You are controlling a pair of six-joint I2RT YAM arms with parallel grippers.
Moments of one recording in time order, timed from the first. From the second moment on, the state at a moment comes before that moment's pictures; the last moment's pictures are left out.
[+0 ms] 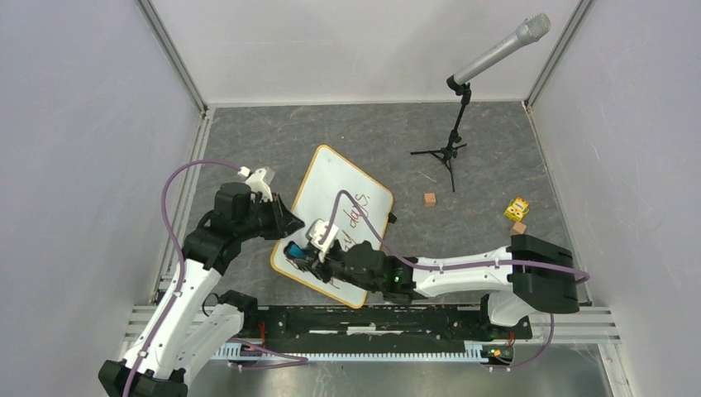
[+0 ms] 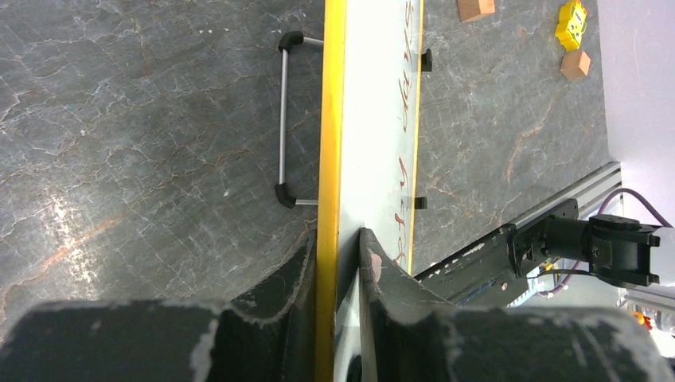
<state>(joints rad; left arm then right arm) -0.32 0.75 0.76 -0.65 0.32 -0.45 1.40 1.55 0.89 0.51 0.28 0.08</state>
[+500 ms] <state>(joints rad) -0.33 0.75 0.75 -0.64 0.32 -0.45 1.42 1.43 0.66 0.54 0.30 0.18</state>
